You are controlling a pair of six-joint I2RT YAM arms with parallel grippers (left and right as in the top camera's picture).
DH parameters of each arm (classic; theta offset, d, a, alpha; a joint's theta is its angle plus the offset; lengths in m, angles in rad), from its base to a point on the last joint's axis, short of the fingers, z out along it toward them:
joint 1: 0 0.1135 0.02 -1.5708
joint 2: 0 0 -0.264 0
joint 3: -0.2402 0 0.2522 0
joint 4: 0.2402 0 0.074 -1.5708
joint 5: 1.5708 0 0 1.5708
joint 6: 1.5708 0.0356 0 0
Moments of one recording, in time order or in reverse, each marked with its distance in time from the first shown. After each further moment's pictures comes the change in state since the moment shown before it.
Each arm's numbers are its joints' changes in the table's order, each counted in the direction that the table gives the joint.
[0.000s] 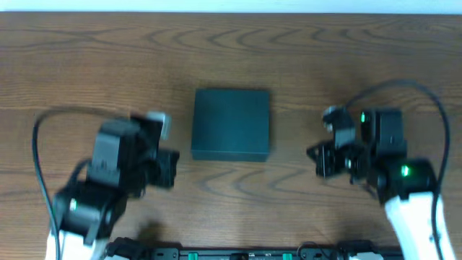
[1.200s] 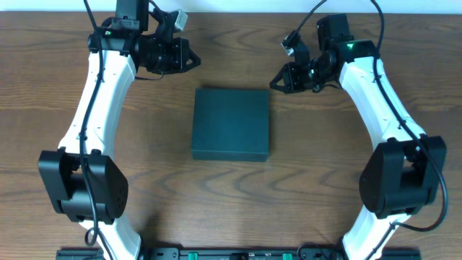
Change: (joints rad) left arm 0.181 1.089 -0.872 -0.039 0.357 0.119; right arm 0.048 0.972 -0.789 -0.012 -0.191 -0.060
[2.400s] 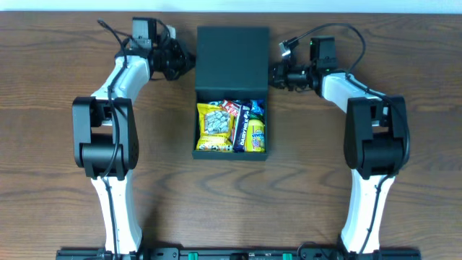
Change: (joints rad) left arm 0.045 0.370 0.071 -0.595 0.066 -0.591; right arm -0.057 0.346 0.137 -0.901 -0.452 0.559
